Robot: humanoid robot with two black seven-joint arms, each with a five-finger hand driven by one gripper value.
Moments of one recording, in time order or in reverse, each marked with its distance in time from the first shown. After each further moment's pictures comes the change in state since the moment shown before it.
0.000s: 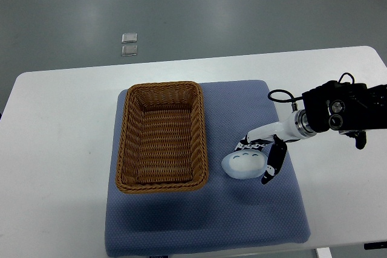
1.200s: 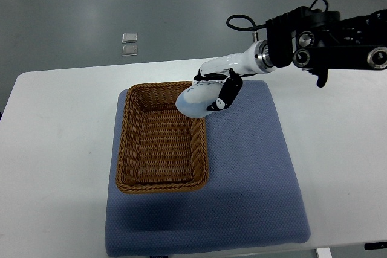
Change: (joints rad) left arm 0.001 0.000 0.002 -0.006 0.000 0.000 0.000; right arm 0.258 0.188 0.116 -0.161 0.077 0.016 0.000
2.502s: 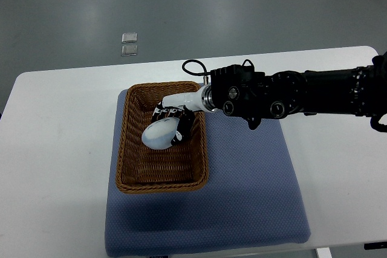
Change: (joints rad) left arm 0.000 0.000 -0.001 0.000 0.000 0.000 -0.001; right arm -0.248 0.343 0.004 -0.324 0.041 -0.121 0.012
